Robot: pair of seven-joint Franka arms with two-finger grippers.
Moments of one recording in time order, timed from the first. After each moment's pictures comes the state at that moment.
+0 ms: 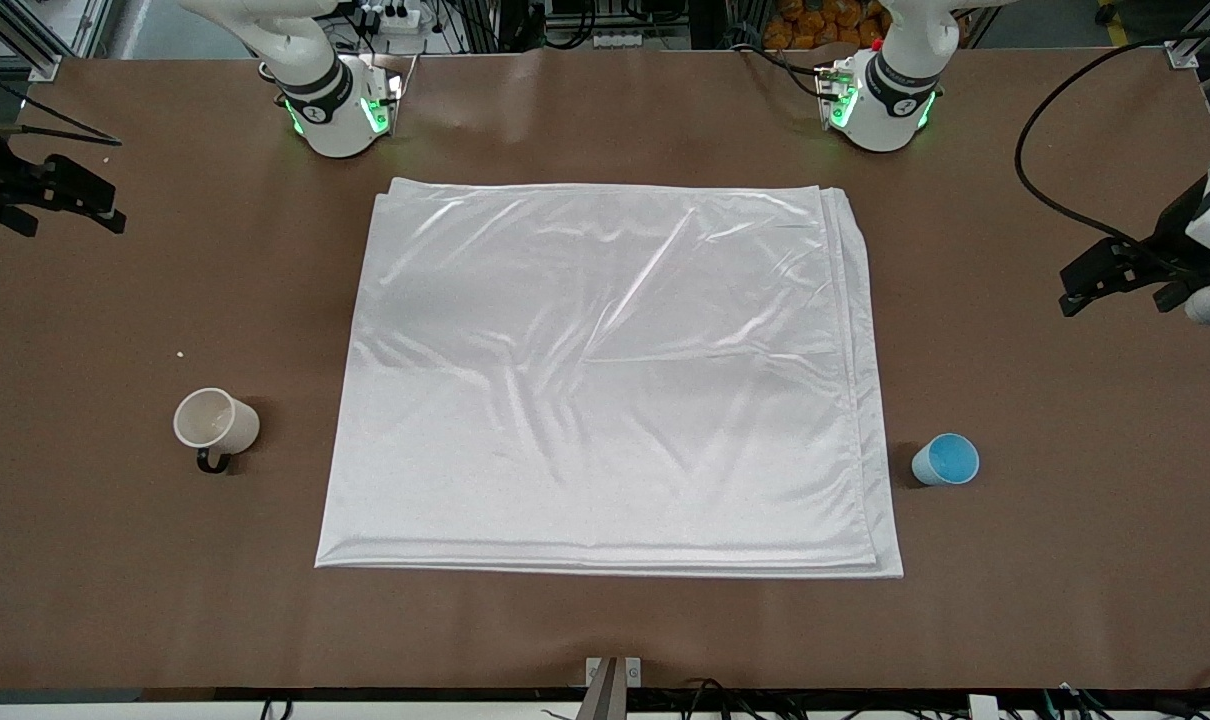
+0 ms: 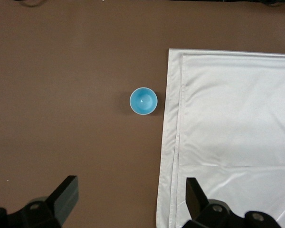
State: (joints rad) left arm 0.06 0.04 -0.13 -1.56 0.04 1.71 -0.10; right arm -0.04 -0.11 -0.01 -1.67 0.01 1.51 -0.07
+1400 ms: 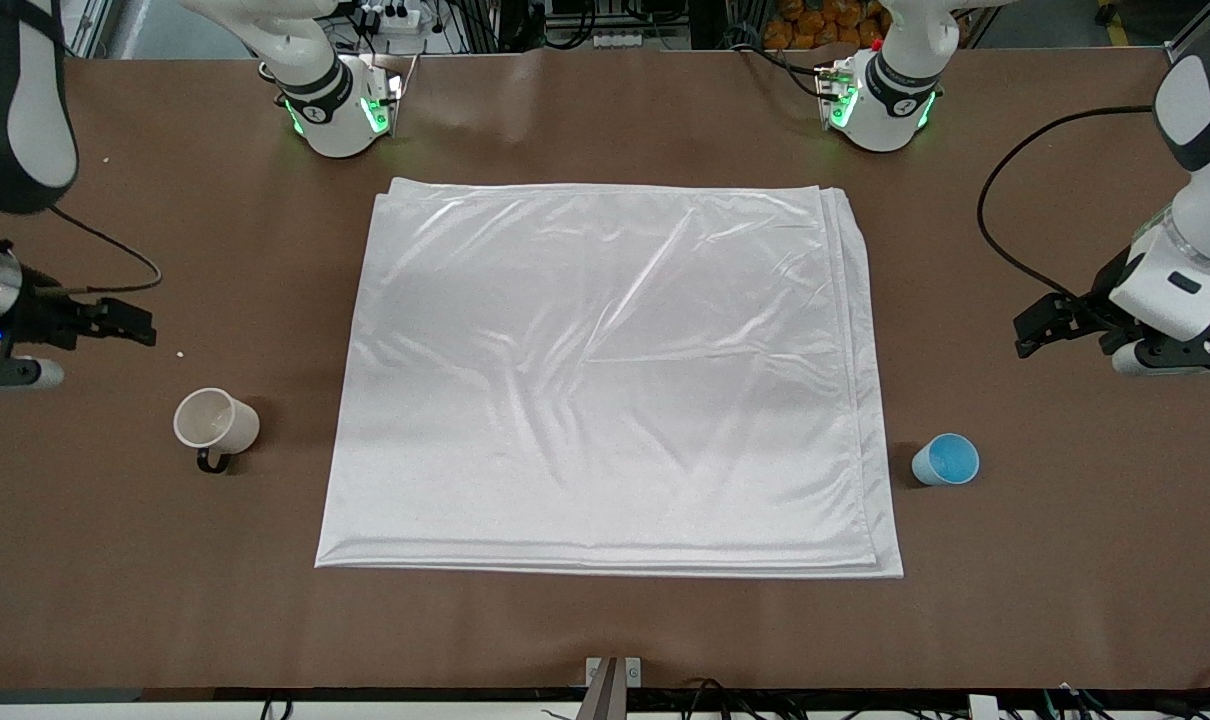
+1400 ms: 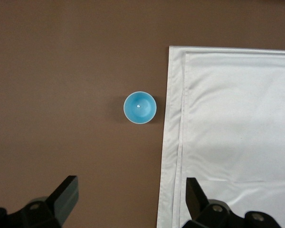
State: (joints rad) left arm 0.06 0.07 -0.13 -1.74 0.04 1.93 -0.10; right arm -0.08 0.17 -0.02 -1.68 -0.04 1.77 -0.13
